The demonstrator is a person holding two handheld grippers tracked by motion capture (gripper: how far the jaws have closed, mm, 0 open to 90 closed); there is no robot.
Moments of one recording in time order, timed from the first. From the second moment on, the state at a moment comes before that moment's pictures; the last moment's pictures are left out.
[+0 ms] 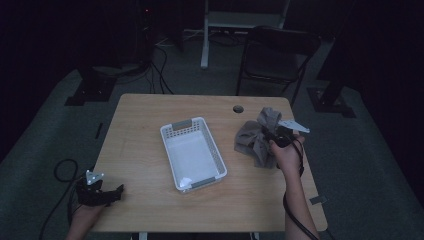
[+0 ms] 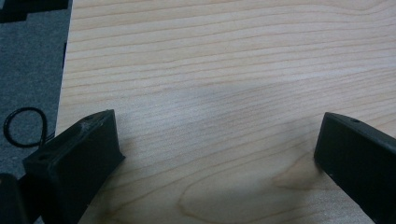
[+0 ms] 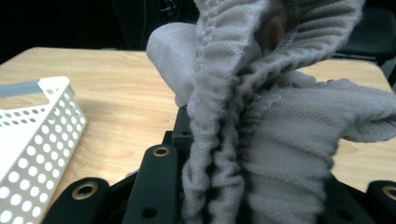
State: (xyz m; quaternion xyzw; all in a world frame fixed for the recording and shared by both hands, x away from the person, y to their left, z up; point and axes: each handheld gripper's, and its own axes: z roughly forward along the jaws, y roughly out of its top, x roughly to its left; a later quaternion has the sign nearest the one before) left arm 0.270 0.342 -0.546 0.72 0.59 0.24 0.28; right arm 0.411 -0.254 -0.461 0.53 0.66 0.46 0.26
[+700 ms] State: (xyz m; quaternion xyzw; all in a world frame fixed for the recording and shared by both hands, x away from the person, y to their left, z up) left arm 0.270 0.342 -0.546 0.72 0.59 0.24 0.28; right arm 0.411 -0.255 -0.520 0.57 0.66 0.42 0.24
